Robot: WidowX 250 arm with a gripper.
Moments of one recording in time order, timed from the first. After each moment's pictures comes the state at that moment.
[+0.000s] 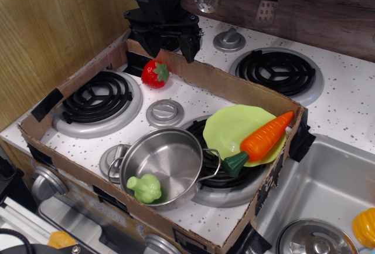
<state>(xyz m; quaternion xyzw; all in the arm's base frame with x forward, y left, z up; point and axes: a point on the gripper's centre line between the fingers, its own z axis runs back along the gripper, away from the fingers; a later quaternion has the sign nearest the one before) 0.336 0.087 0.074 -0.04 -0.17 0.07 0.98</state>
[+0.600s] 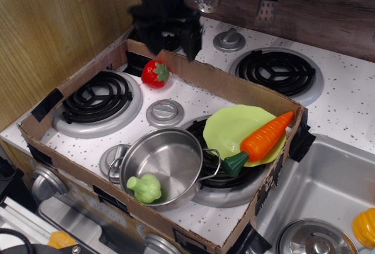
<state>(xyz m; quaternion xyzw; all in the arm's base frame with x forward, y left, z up) 0.338 0.071 0.086 -0.05 -0.12 0.02 0.99</state>
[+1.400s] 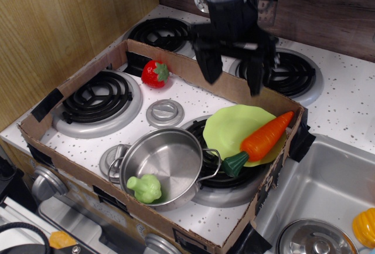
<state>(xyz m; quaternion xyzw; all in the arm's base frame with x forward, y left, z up) 0.301 -0.027 0.086 -0.06 -0.07 -0.01 1.00</state>
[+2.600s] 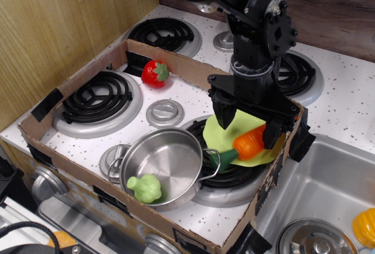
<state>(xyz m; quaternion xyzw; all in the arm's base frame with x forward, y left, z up) 0.287 -0.057 0.041 0.00 -0.10 -0.03 0.99</state>
